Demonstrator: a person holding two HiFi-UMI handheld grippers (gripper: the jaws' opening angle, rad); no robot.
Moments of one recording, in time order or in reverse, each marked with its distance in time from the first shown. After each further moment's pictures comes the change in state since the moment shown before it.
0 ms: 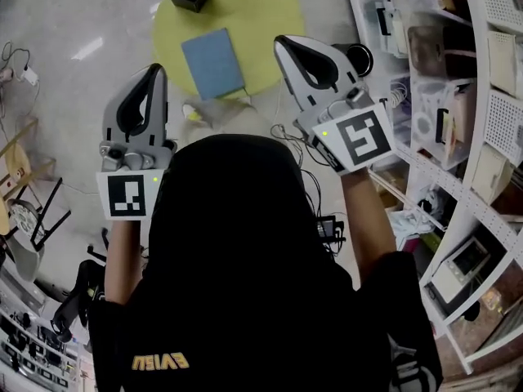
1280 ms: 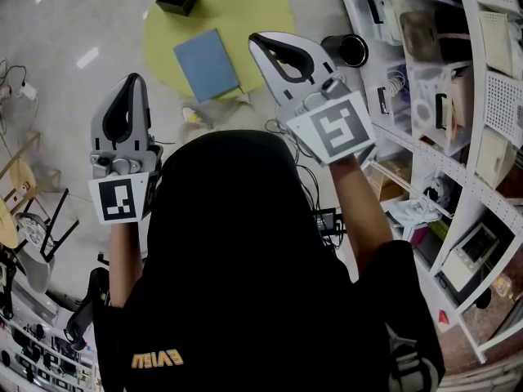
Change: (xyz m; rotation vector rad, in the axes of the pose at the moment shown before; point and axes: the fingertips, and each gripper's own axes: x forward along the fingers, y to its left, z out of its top) left arm -0.008 0.009 -0.001 0.011 0.012 0.010; right arm 0.005 0.012 0.004 -0.062 -0.018 0.006
